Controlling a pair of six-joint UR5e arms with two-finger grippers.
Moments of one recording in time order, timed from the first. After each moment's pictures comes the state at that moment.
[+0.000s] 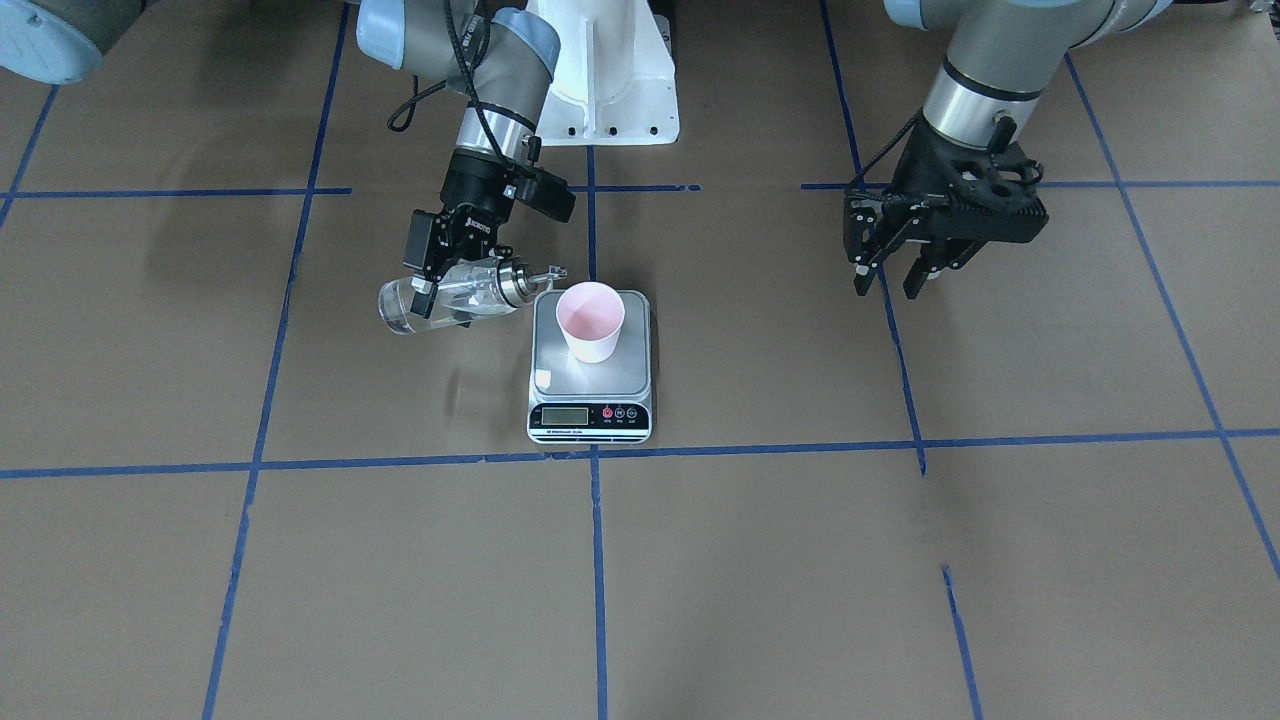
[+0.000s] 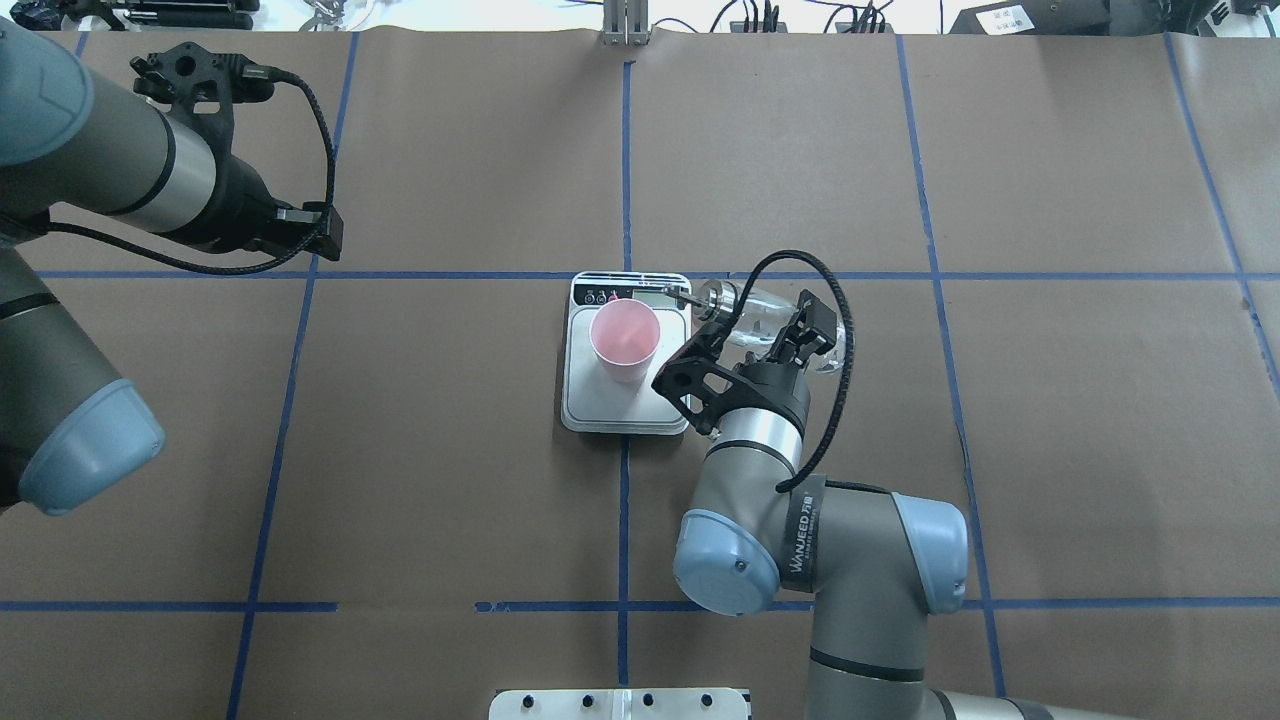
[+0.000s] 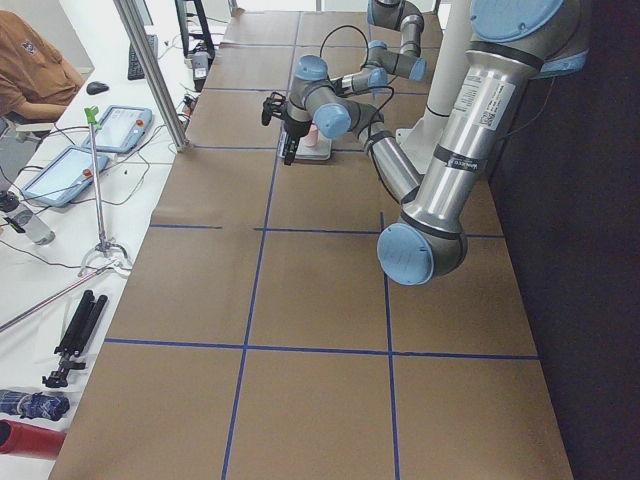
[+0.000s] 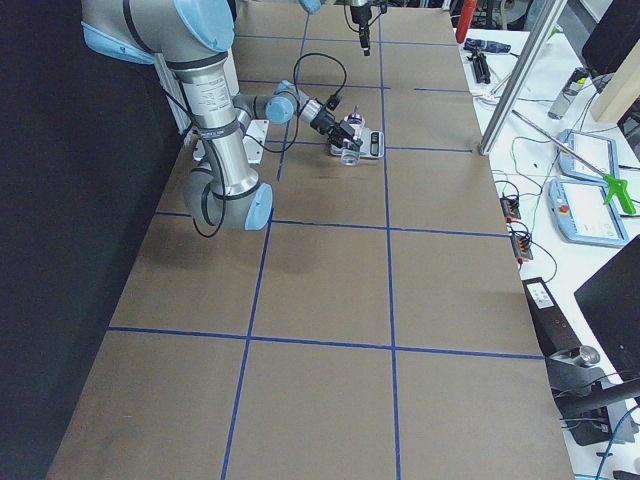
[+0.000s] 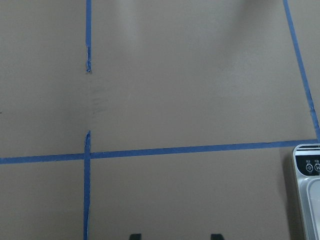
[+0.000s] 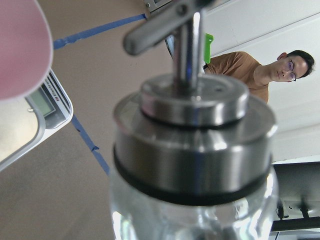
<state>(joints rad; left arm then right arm) -0.84 -1.95 -2.04 -1.57 -1.94 -0.96 0.23 -1.00 1.78 -1.93 0.64 0.67</state>
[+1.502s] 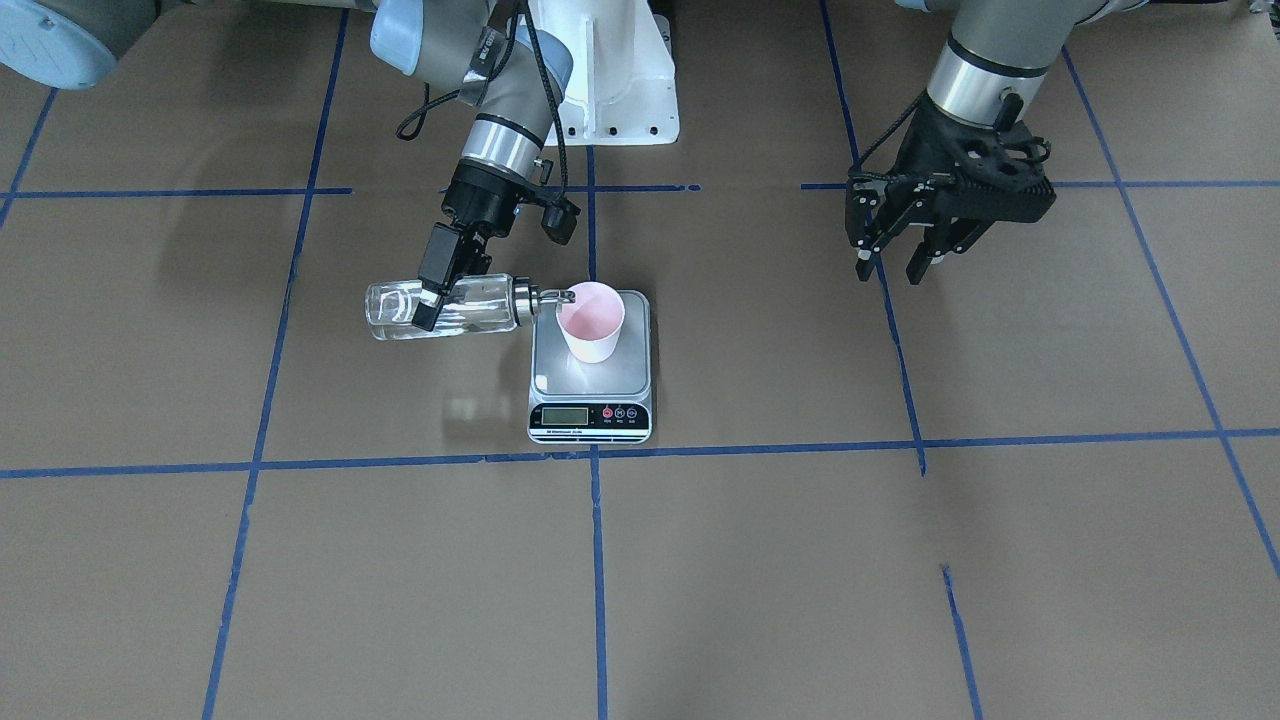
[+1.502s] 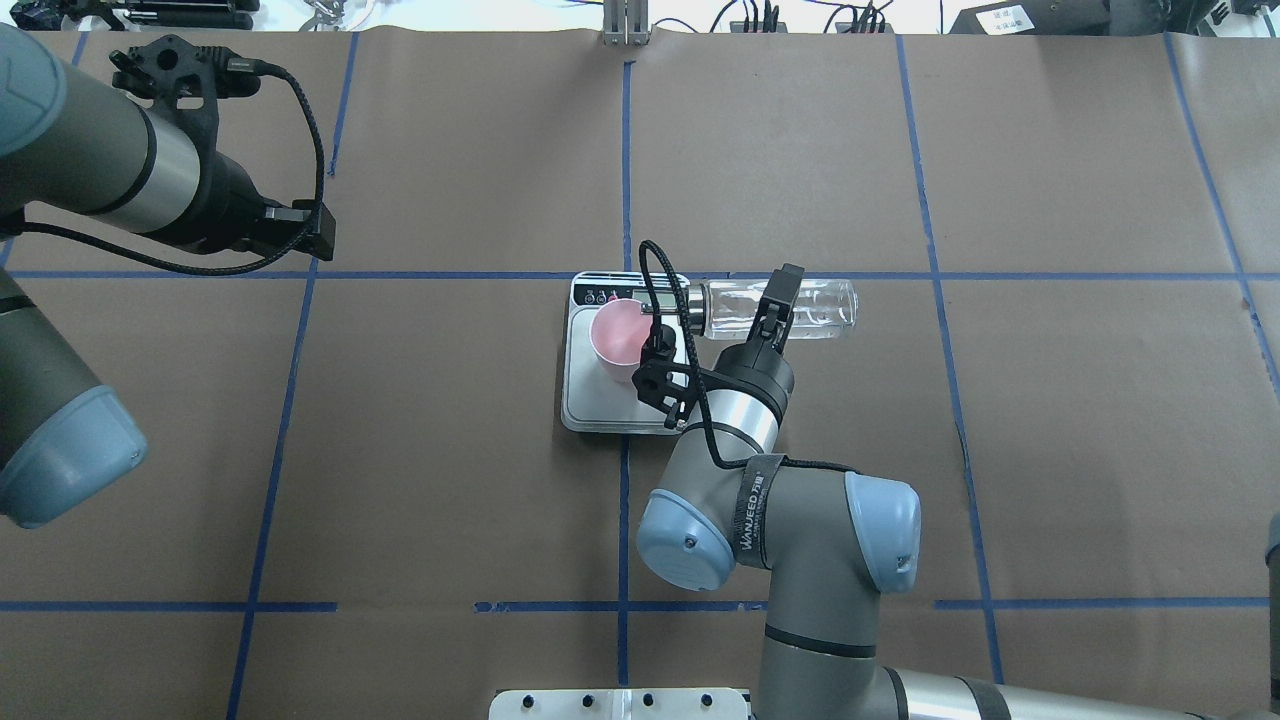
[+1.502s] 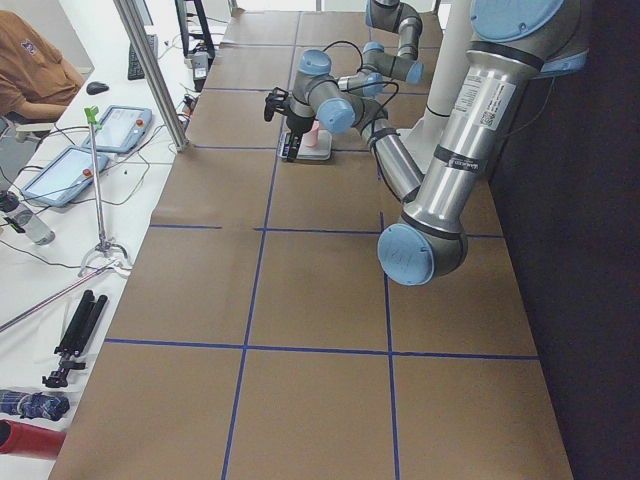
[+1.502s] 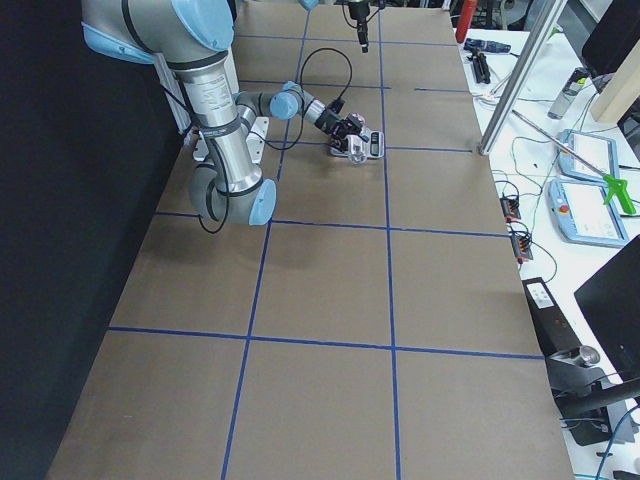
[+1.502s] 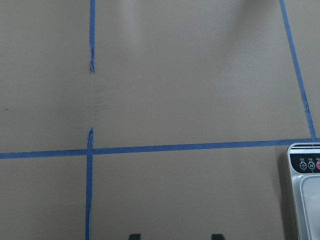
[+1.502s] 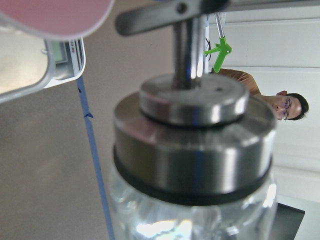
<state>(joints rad) -0.84 -1.95 -2.08 -1.53 -1.95 -0.97 0.25 -0.97 1.75 -2.04 0.59 0.33</state>
